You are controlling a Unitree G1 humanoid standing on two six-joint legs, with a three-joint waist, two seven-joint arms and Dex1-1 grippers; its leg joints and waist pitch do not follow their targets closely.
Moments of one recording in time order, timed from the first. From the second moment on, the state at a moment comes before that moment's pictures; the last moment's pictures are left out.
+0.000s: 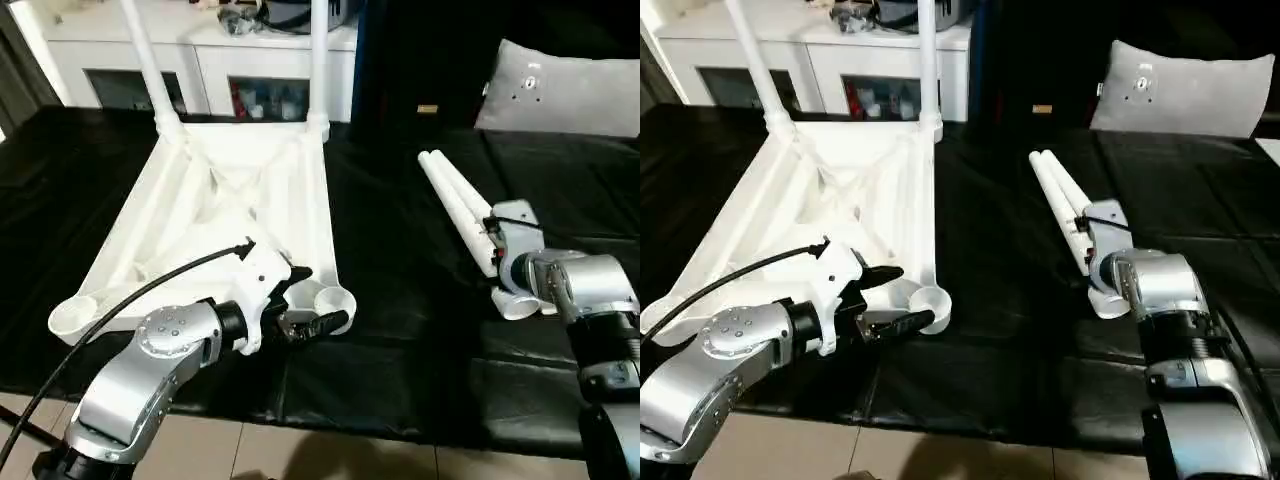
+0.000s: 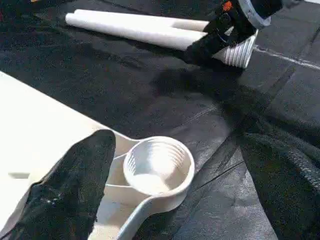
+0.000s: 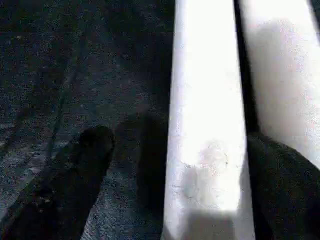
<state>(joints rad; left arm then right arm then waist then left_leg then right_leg) -0.16 0.42 -0.22 -0.35 -0.27 0.61 -0.67 -0.68 -0.46 0.01 0.58 0.07 0.94 0.40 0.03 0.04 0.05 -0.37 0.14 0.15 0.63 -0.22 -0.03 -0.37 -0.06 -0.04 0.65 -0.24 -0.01</state>
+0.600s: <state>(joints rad) -0.18 0.43 -0.22 -0.31 -0.27 0.61 -0.69 -0.73 -0.41 0.06 0.60 0.14 1.04 0.58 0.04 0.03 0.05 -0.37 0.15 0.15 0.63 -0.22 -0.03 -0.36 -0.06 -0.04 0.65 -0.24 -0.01</state>
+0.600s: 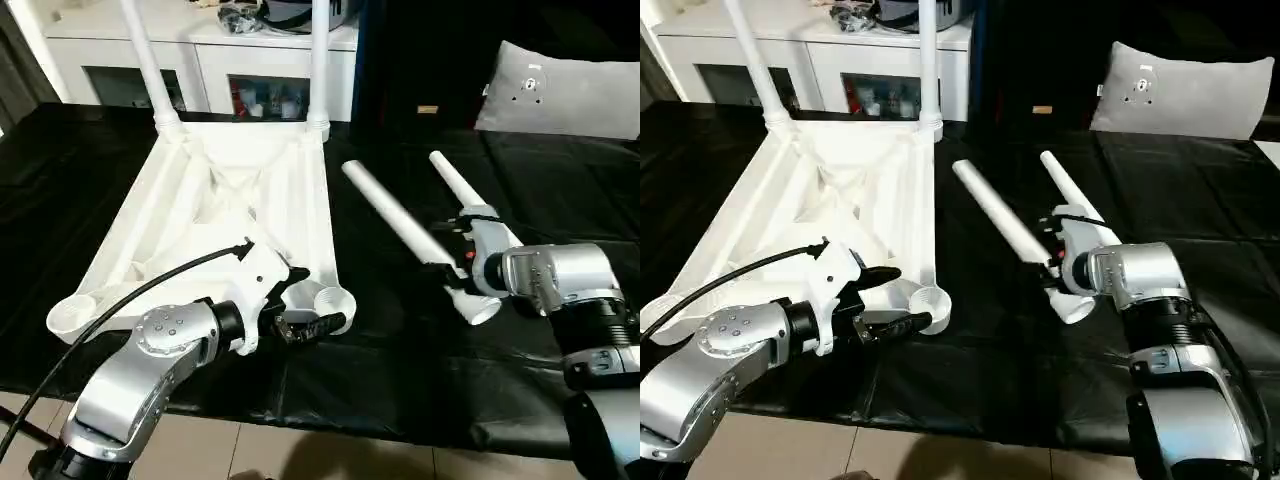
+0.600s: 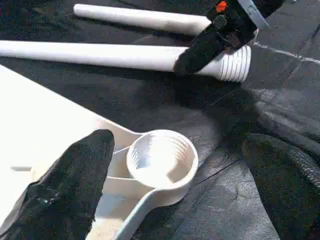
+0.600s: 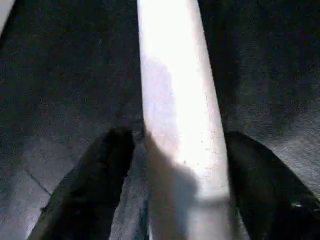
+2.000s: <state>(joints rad) -0.60 -0.05 0.10 -0.08 -0.65 0.70 -0.41 -0.41 -0.18 -0.33 0.04 0.82 0.91 0.94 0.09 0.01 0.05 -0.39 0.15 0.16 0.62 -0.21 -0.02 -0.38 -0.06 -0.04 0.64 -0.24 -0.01</state>
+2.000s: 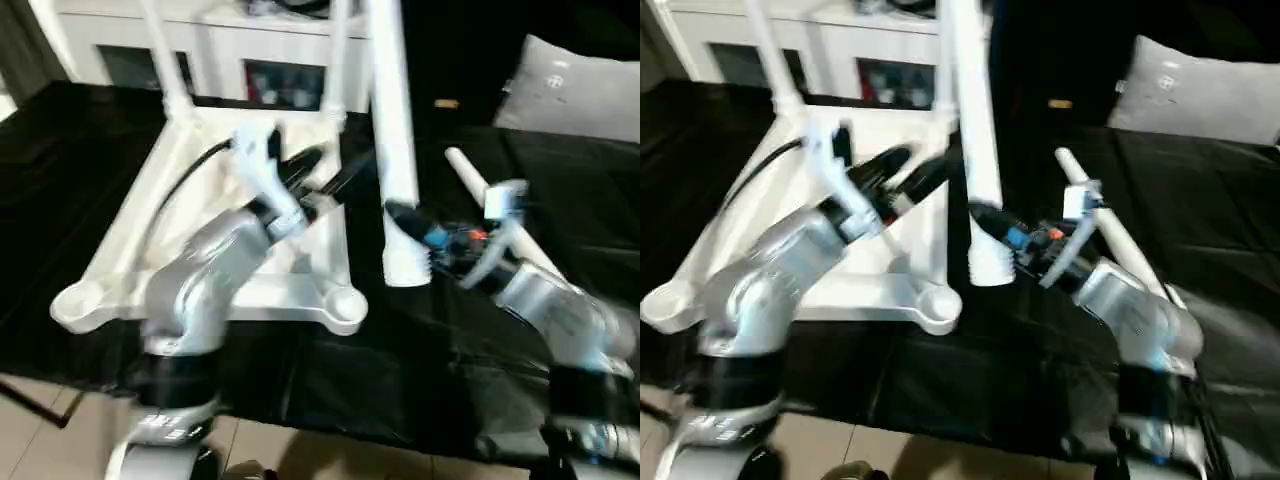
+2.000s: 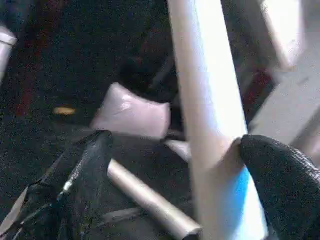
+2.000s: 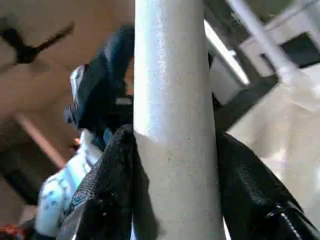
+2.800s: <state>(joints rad) -0.62 -0.07 0.05 -0.05 -0.57 0.60 -0.33 -0.36 -0.10 -0.17 -0.10 0.64 0.66 0.75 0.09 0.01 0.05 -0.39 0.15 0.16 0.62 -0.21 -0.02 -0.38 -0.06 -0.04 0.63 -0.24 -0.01</state>
